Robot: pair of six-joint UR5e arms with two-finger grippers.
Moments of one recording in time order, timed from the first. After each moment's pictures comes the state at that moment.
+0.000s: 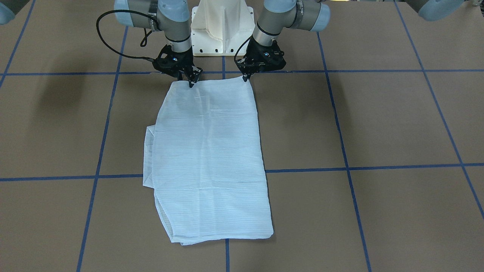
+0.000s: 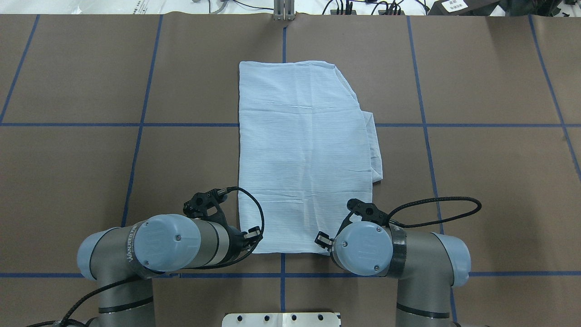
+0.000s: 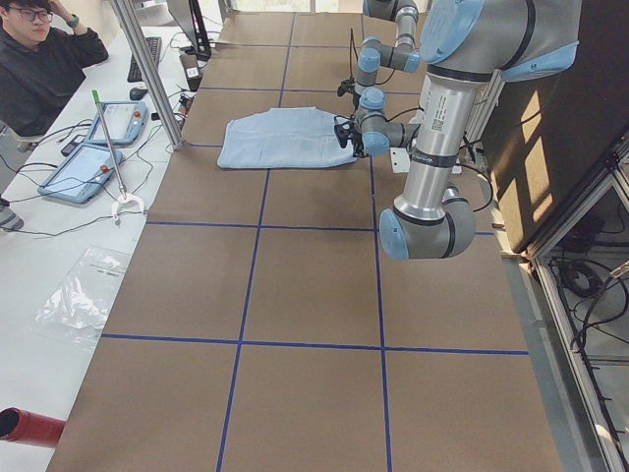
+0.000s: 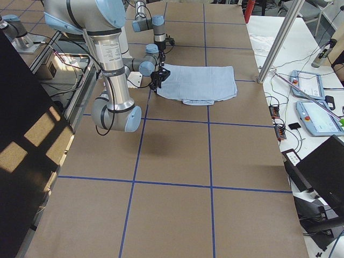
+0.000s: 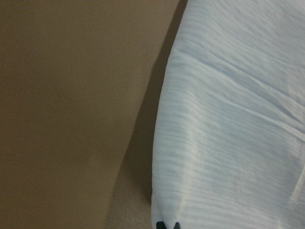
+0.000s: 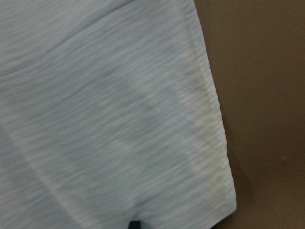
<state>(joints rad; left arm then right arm) -0.25 -2.00 -1.87 -1.91 -1.68 -1.81 0.21 -1.16 1.89 -1.57 1.65 1.91</state>
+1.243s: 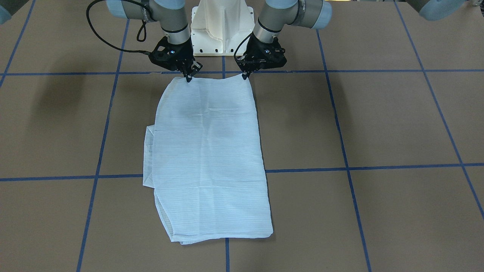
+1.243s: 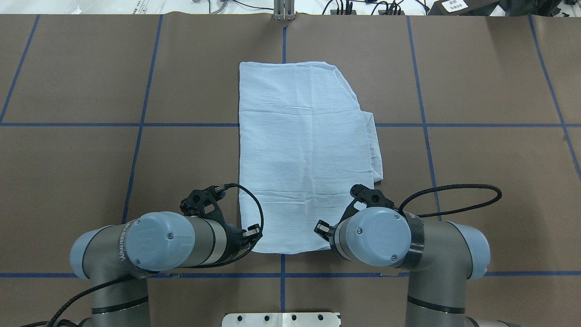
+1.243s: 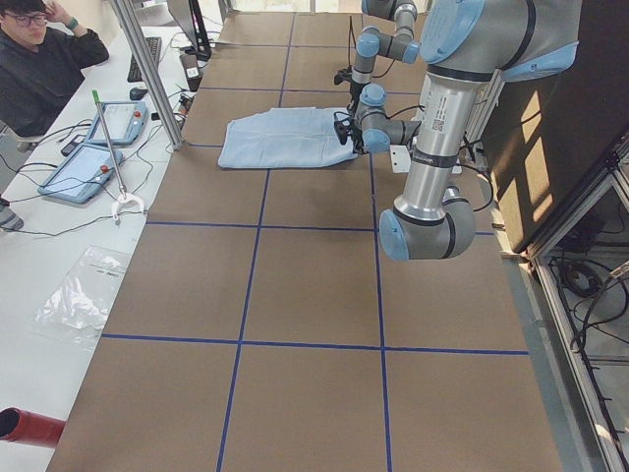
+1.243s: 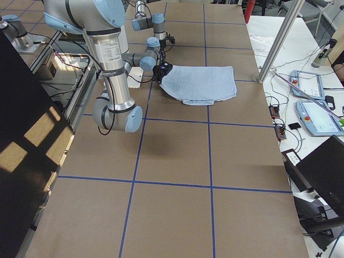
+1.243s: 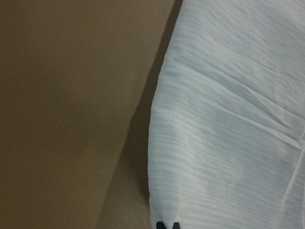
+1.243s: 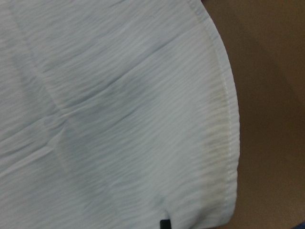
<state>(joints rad) -0.25 -1.99 -1.93 -1.89 -1.68 -1.81 0.25 -1.17 2.00 -1.58 1.67 1.93</state>
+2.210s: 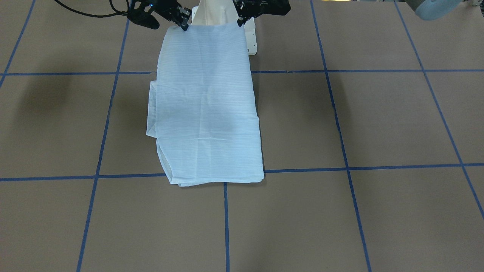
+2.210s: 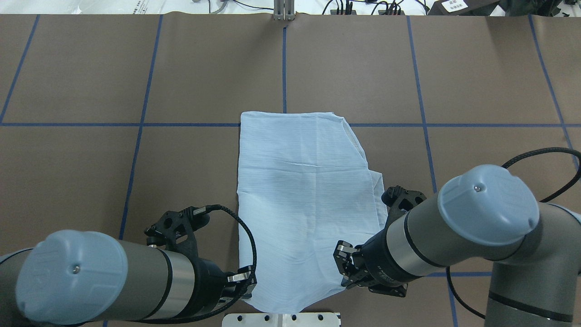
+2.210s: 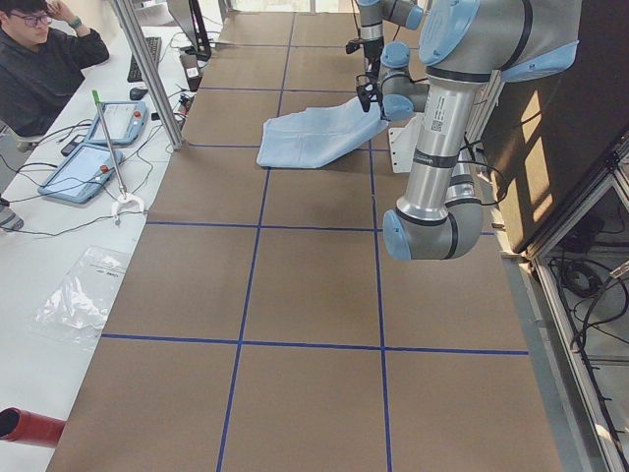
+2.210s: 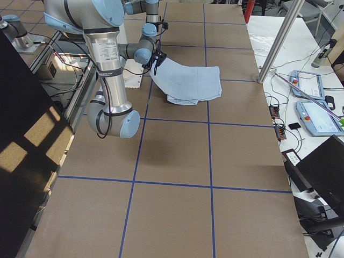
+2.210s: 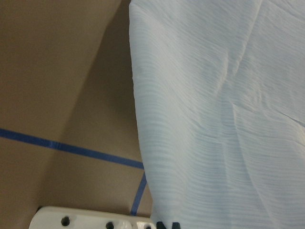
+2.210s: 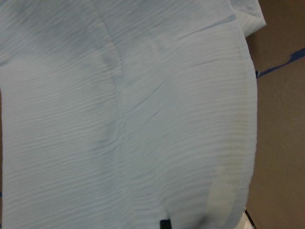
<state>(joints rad) -0.19 -1.99 -2.30 -1.62 -1.80 -1.82 0.35 -1.25 2.29 -1.58 2.11 1.93</state>
